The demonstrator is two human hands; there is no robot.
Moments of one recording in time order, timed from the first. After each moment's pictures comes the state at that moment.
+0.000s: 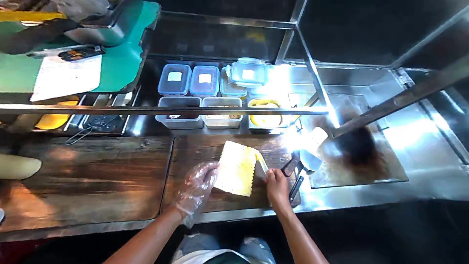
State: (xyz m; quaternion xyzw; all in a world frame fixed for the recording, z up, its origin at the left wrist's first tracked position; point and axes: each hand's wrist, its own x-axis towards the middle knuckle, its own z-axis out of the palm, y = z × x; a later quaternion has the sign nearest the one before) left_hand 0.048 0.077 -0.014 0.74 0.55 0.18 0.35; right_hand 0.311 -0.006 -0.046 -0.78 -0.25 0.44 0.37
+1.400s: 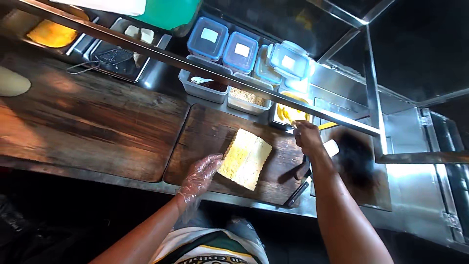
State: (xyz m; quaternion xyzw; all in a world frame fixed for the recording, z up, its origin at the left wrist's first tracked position) left_hand 0.013 0.031 -0.067 0.48 0.60 0.27 0.57; right_hand 0.374 0.169 -0.012 -0.77 -0.33 0.46 0.29
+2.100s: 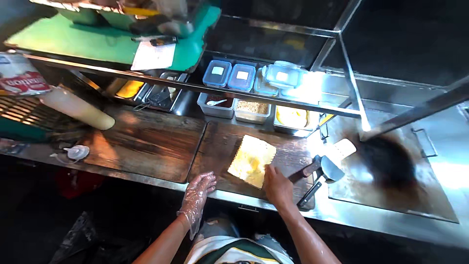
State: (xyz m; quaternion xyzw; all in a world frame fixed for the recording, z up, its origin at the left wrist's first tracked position) left_hand -0.003 -0.032 -0.037 0.28 0.69 0.38 0.54; right_hand 0.264 -0.017 -0.014 -0.73 -0.64 0.23 0.03
